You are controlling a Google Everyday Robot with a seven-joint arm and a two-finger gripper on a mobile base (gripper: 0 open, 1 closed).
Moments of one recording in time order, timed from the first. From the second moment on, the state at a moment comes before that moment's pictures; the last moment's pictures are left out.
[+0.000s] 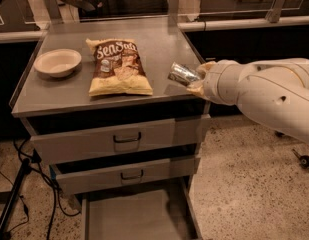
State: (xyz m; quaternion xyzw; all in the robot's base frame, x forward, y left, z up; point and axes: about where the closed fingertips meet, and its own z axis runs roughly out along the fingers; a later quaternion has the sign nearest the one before) arm 0.620 -0.141 0.887 -0.48 0.71 -0.15 0.49
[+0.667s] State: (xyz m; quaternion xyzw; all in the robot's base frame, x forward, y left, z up) arm 0.699 -0.165 0.885 -0.45 0.73 -0.17 0.49
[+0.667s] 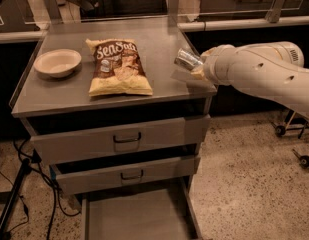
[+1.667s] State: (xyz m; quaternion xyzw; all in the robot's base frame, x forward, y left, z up) arm 0.736 -0.130 0.892 -0.46 0.73 -0.15 0.49
